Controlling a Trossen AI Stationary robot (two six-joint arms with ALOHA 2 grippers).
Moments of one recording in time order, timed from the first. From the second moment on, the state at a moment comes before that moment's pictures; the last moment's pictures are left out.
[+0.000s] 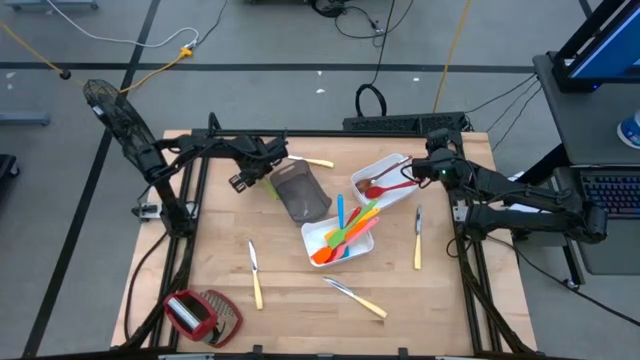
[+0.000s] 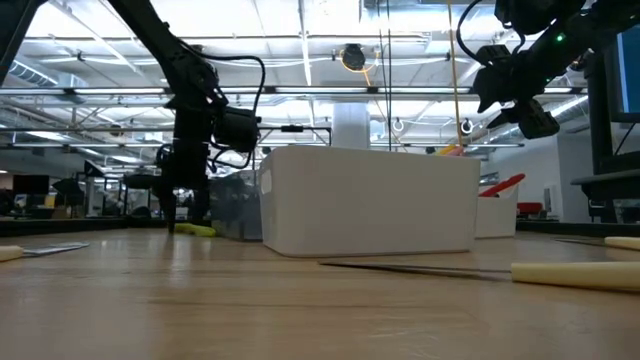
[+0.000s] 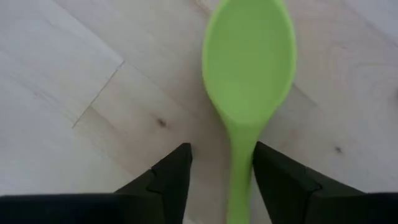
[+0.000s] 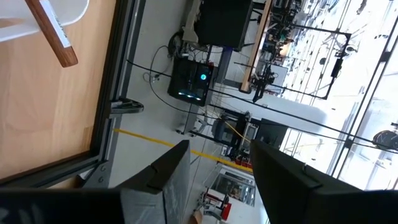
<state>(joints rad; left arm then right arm) 0.59 1.79 0.98 -0.74 -0.21 -1.69 -0.41 0.77 0.55 -0.28 0.89 -1.32</state>
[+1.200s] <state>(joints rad) 0.19 1.21 0.98 -0.55 -0.88 -1.61 -0.41 0.77 0.55 -0.28 0.88 -1.20</state>
